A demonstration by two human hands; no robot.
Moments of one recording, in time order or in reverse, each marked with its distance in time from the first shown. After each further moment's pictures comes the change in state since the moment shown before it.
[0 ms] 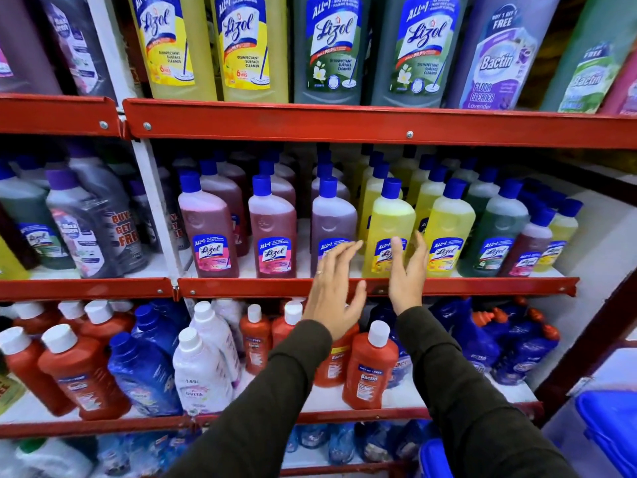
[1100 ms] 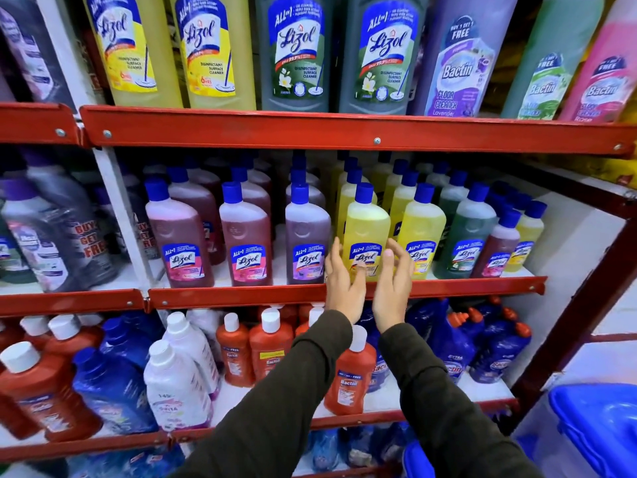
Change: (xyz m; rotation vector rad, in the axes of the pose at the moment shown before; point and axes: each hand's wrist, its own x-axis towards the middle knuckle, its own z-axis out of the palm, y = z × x) left_hand 0.038 0.022 0.071 -0.433 0.046 -0.499; right_hand -0.008 0.003 -0.017 0.126 0.059 -0.071
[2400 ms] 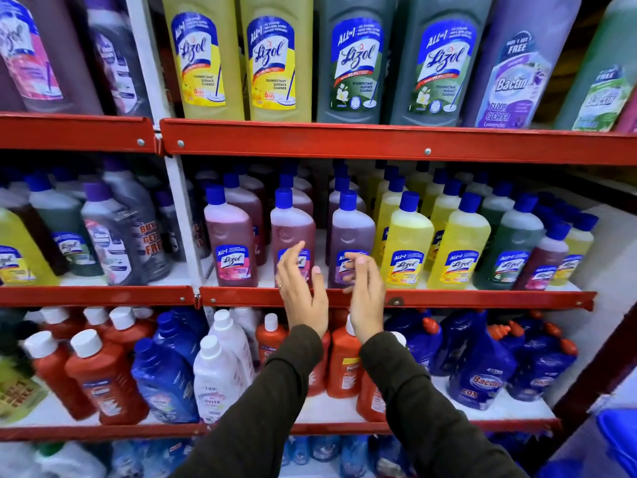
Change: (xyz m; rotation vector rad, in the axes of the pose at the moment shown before) left_hand -0.013 -0.026 -0.124 0.113 0.474 0.266; right_hand -0.065 -0.031 0.093 0.197 -0.209 0.122
